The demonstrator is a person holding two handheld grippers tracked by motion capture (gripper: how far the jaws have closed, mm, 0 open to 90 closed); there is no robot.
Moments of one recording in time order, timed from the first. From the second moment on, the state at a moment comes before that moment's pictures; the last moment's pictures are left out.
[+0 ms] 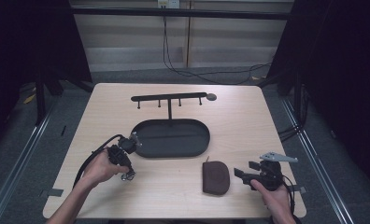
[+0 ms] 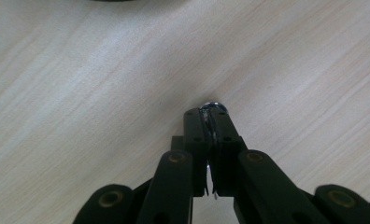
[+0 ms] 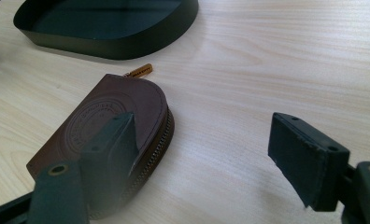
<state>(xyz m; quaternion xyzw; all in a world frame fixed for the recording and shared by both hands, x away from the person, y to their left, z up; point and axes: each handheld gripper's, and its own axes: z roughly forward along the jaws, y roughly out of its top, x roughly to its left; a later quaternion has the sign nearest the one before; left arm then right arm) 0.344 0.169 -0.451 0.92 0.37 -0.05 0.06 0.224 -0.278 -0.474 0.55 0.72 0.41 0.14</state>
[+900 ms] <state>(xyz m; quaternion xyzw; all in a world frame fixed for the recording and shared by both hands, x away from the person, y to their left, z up) 0.348 0.191 -0.399 0.92 0.37 -0.04 0.08 0.225 -0.278 -0.475 0.55 0.72 0.41 0.14</state>
